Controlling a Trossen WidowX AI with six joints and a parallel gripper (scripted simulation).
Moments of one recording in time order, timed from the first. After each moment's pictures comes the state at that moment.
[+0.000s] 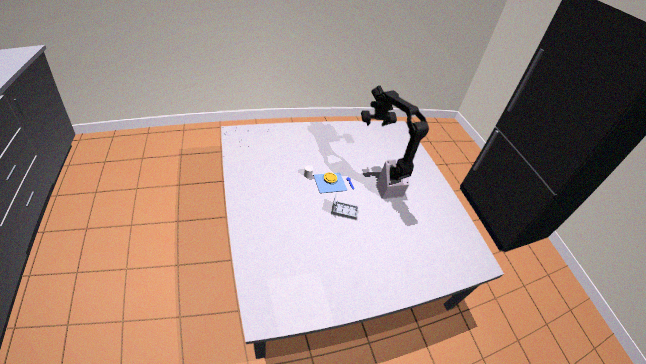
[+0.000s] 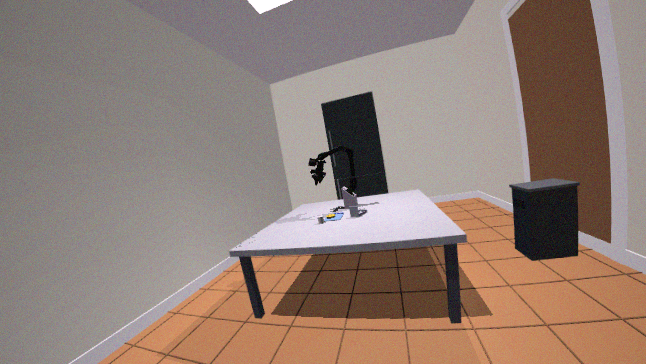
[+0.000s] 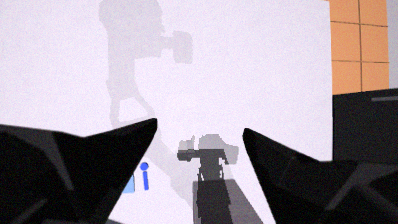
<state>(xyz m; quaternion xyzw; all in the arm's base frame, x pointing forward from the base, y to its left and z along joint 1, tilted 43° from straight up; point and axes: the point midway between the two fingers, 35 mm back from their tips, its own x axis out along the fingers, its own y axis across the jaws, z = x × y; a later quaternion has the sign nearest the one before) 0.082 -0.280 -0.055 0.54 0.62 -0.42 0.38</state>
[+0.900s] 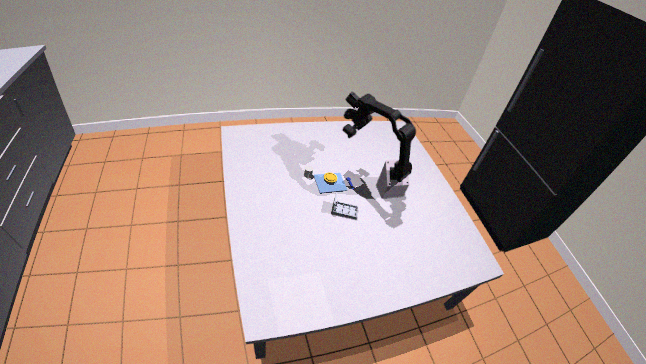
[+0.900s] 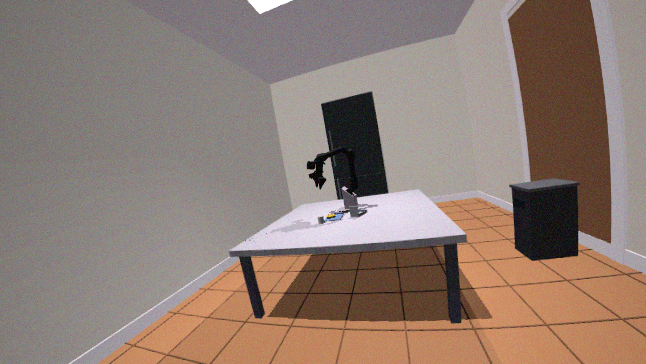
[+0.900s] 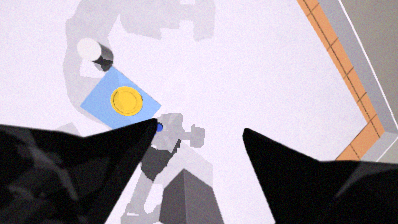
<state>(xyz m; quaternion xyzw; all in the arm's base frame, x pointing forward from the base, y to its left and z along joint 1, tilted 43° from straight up) 0.212 -0.222 -0.042 0.42 0.71 -0.12 0.55</state>
